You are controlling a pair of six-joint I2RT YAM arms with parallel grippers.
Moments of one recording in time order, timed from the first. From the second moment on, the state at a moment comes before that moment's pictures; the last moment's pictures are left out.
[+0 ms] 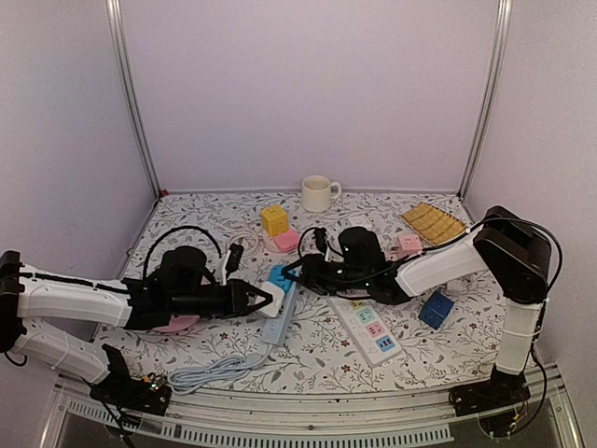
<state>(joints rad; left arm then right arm) -0.91 1.24 0.49 0.25 0.17 -0.89 0.90 1.95 1.00 0.57 -0.27 1.01</state>
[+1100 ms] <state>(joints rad) -0.58 1.56 0.60 0.22 0.23 -0.80 0.86 1.81 0.88 0.43 -0.28 0.86</state>
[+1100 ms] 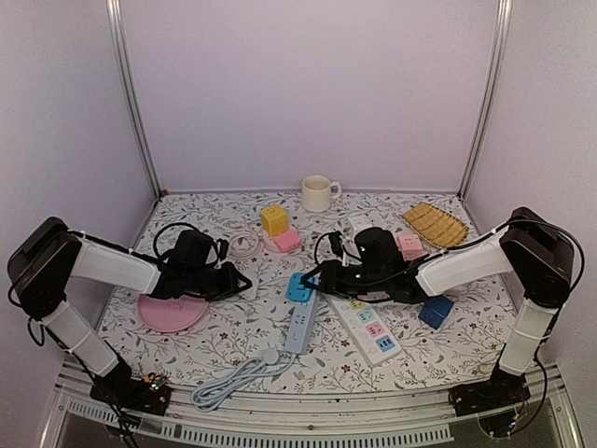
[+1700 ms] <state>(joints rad) -0.53 1.52 0.70 0.02 0.10 -0.69 0.86 1.80 0.93 0.36 -0.34 0.80</state>
